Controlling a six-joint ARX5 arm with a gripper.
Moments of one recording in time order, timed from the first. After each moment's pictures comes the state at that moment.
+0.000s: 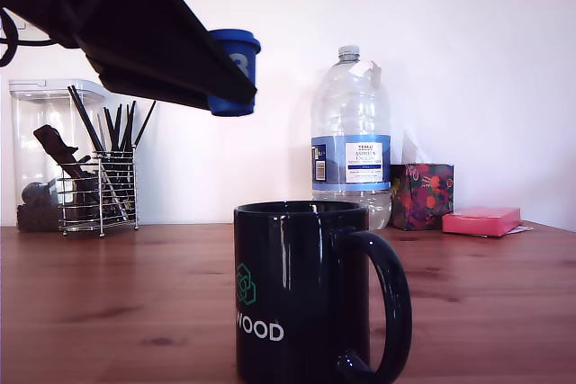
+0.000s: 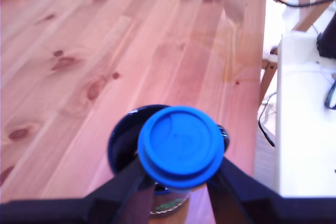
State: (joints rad) arm -0.75 1.12 0.67 -0.22 0.47 0.24
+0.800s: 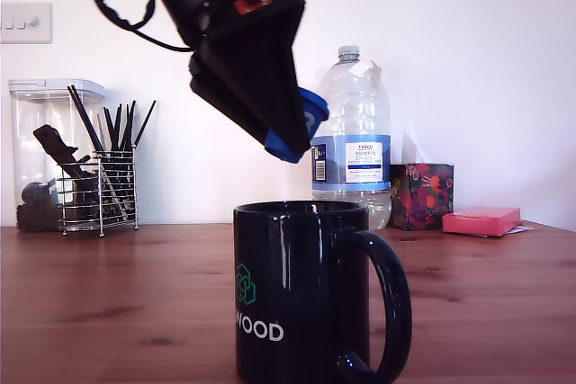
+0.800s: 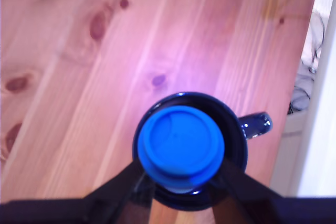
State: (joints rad) arm -0.85 1.60 1.29 -0.82 0.23 0.28
